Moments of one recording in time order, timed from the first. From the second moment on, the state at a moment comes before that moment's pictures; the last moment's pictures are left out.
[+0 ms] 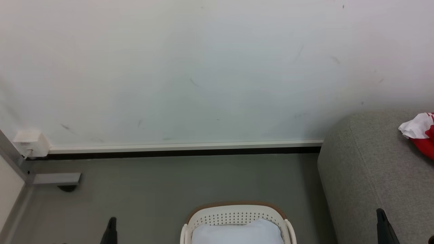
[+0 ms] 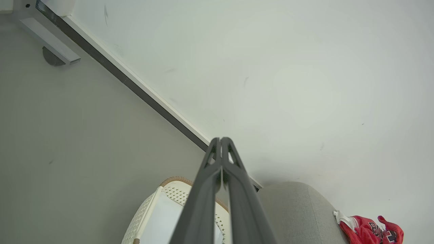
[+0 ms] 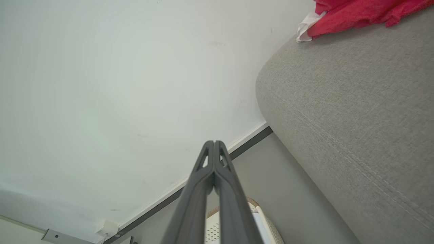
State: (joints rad) left arm 0.04 0.04 0.04 0.25 -0.82 -0.07 -0.09; right arm 0.01 -0.04 -0.06 0.30 0.81 0.13 -0.09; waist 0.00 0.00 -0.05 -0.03
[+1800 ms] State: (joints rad) left arm -0.06 0.05 0.09 0.25 -1.39 -0.11 0.06; right arm -0.08 -0.04 -0.10 0.26 1.38 0.13 0.06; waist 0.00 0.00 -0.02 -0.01
